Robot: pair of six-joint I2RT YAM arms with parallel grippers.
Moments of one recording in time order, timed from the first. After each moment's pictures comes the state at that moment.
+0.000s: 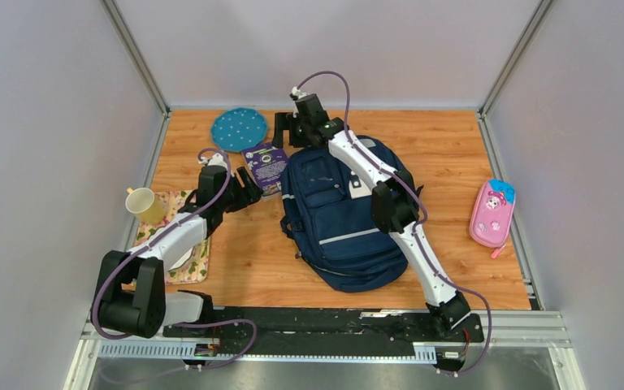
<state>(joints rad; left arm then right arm) -0.20 1.27 0.63 0.03 0.08 -0.57 0.60 2.61 2.54 -0.55 -0.14 0.43</state>
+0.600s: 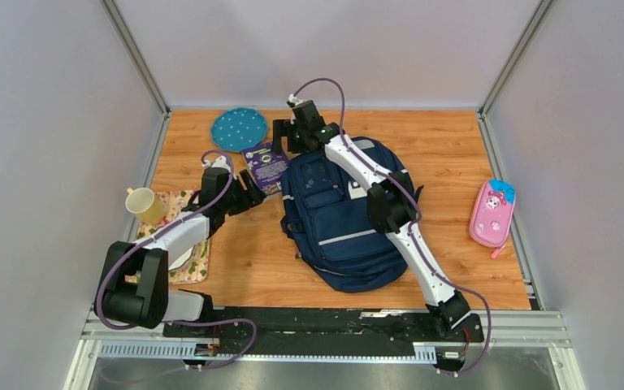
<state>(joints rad) -0.20 1.33 0.61 0.07 0.12 -0.59 0.61 2.68 2.56 -0.54 -0.12 0.42</state>
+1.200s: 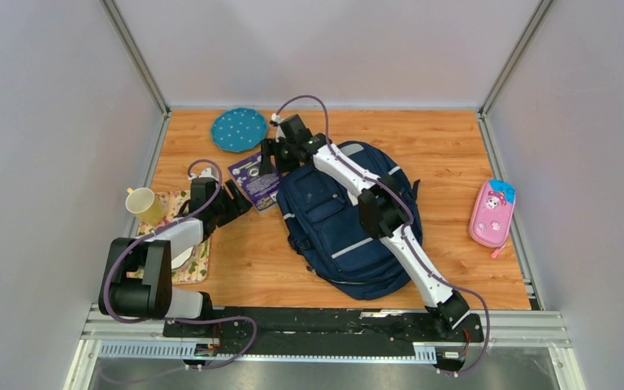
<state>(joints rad) -0.07 1.37 0.53 0.12 0.14 -0.59 0.67 2.73 2.56 -0.59 -0.32 0.43</state>
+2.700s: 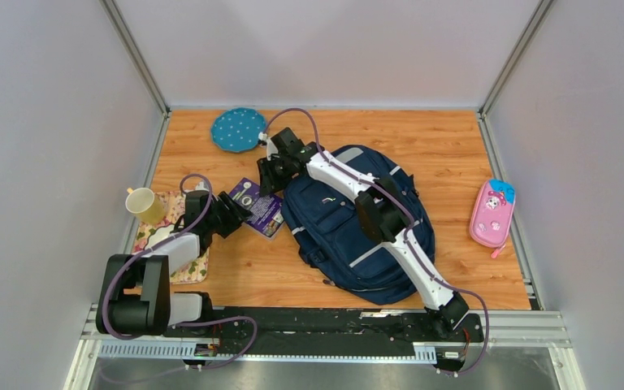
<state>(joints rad) -0.04 1.27 0.38 0.18 0.26 -0.77 0.75 2.61 2.35 -0.61 -0.44 0.36</state>
